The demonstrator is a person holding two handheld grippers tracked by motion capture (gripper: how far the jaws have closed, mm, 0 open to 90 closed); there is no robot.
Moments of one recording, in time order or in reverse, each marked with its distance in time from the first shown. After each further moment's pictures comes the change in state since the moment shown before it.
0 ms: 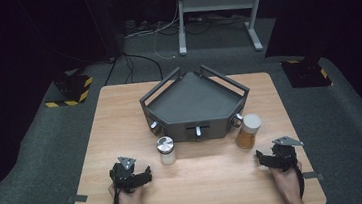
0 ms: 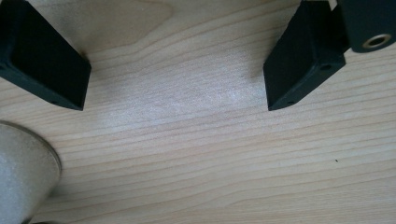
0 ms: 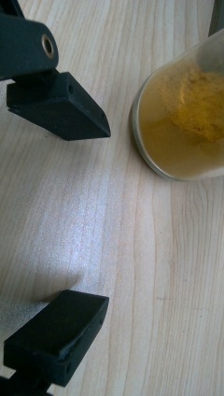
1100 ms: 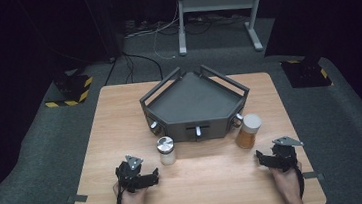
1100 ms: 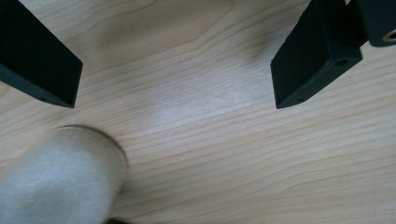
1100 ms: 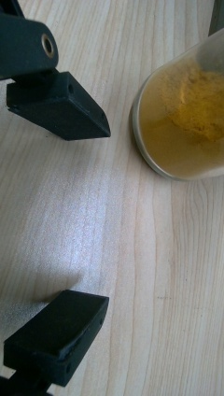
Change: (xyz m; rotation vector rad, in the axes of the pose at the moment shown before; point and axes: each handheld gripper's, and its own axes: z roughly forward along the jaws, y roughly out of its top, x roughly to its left) left arm -0.005 0.010 -0.005 0.002 -0.117 0.086; right arm 0.000 0.000 0.000 0.000 -0.002 0.001
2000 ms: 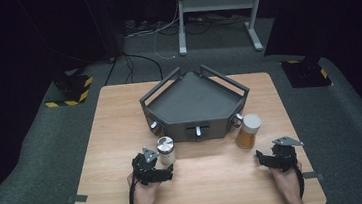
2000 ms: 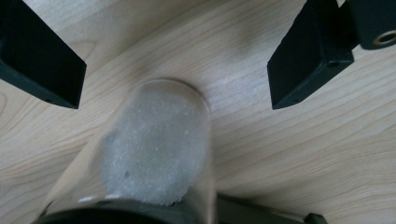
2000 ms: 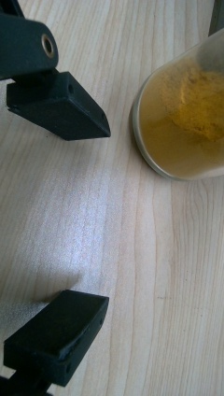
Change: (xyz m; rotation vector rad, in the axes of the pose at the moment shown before) left arm -0.017 0.029 0.018 -0.003 -0.112 0.070; right arm 0.000 0.000 0.000 0.001 -0.001 0.003
